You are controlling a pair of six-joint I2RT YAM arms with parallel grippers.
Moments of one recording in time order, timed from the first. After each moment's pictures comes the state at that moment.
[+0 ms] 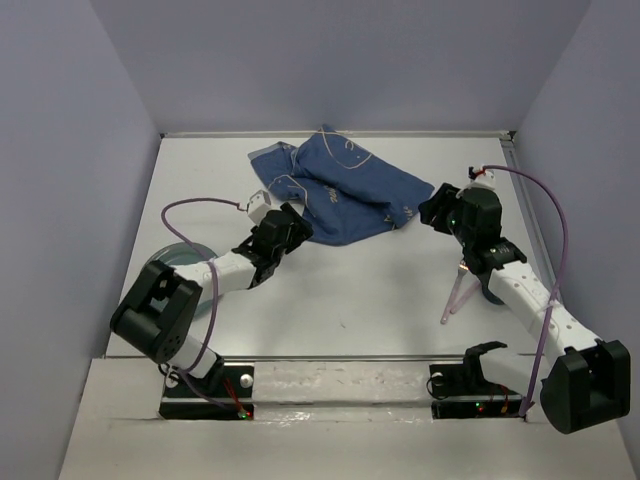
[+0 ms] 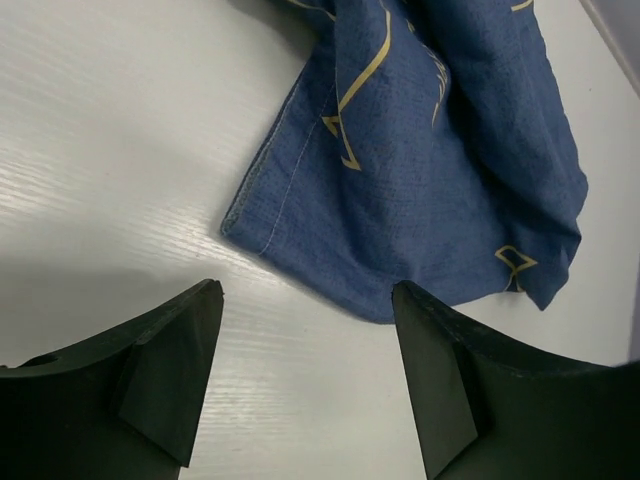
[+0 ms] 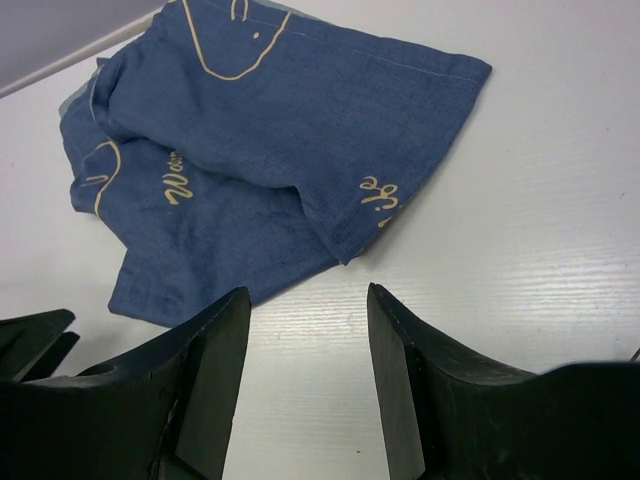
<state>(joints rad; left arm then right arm) -0.59 1.48 0.67 0.26 -0.34 -0.98 0.24 1.08 0.76 -0.04 0.10 0.50</state>
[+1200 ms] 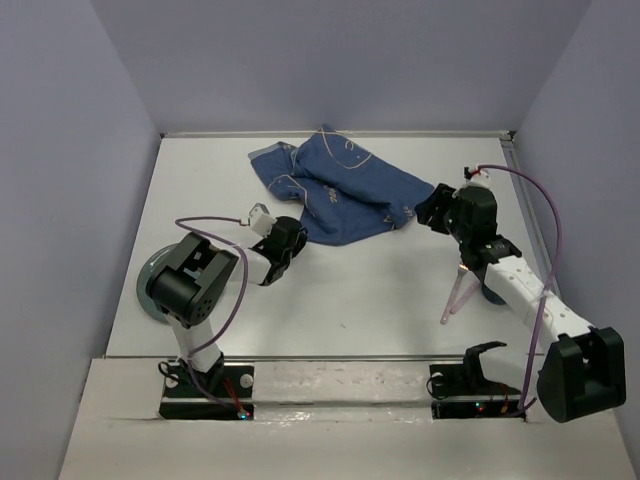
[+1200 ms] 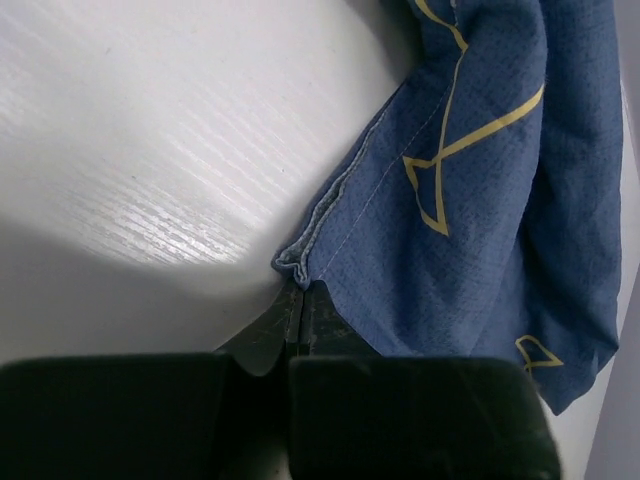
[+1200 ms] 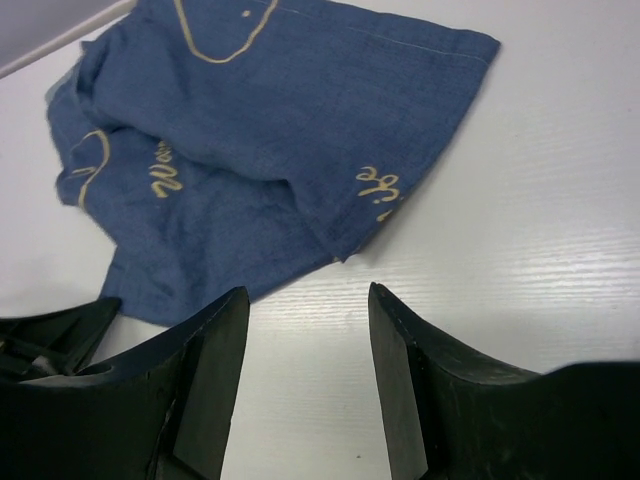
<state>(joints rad) -0.58 1.77 0.68 0.46 -0.42 -1.24 0.23 1.12 0.76 -0.02 0.06 0.51</state>
